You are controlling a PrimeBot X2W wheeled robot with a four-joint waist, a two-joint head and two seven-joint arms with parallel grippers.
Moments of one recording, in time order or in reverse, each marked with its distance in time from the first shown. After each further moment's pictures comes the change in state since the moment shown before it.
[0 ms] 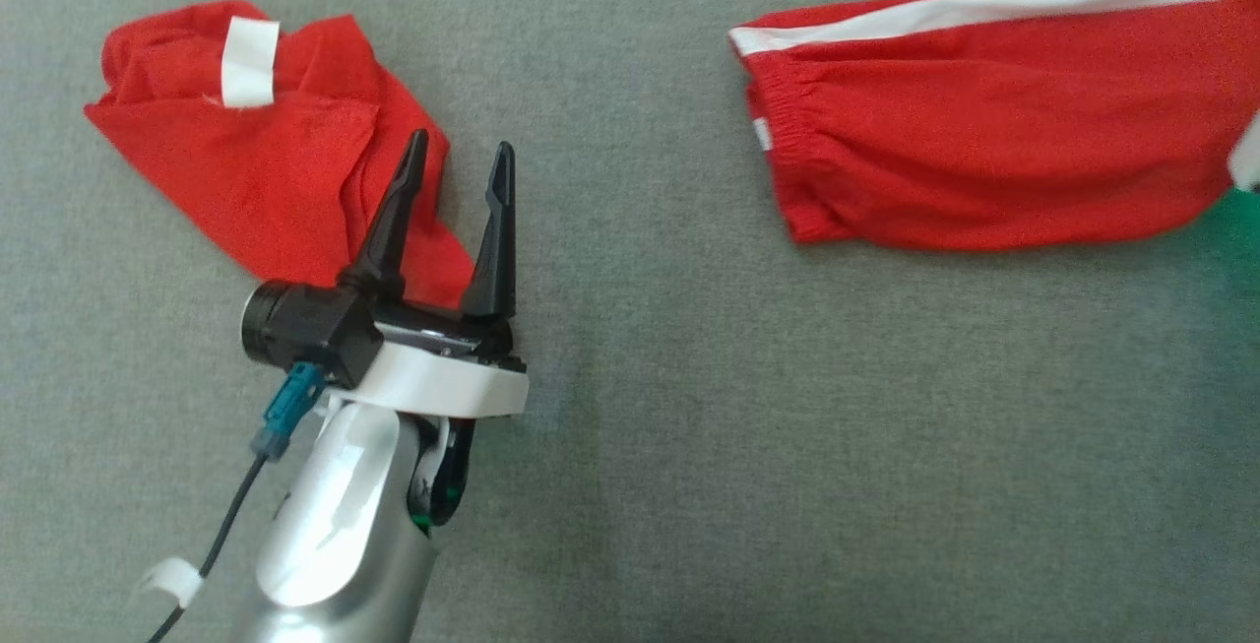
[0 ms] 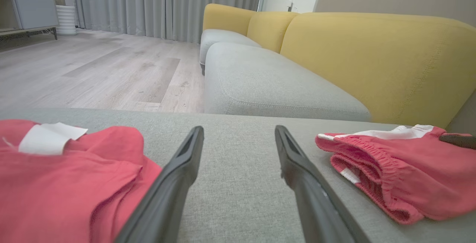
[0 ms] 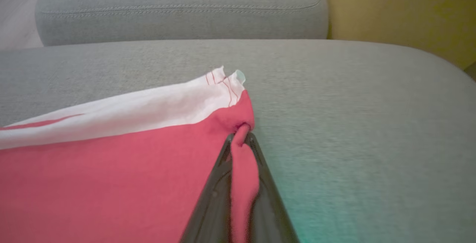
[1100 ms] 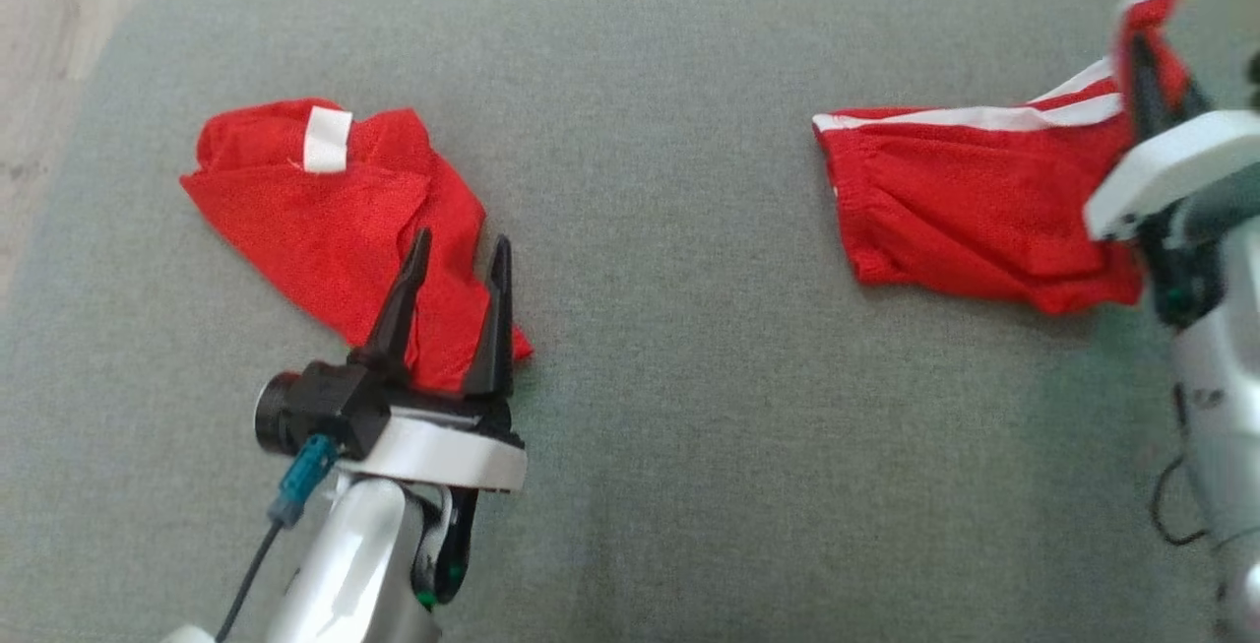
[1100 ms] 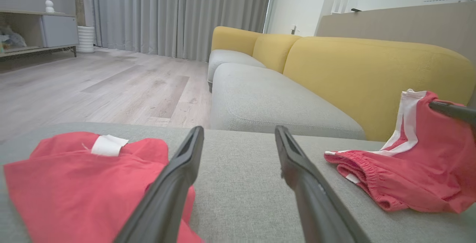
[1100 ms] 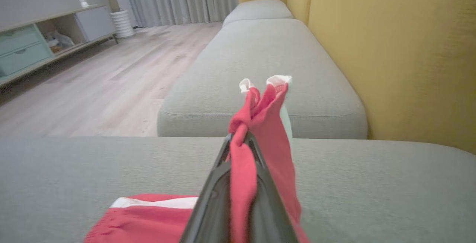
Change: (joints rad) left arm 0.121 0.001 0.000 0.021 -0.009 0.018 0.000; right arm 0.150 0.151 -0.009 -0.158 -0.016 0.000 -0.205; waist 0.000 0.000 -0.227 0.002
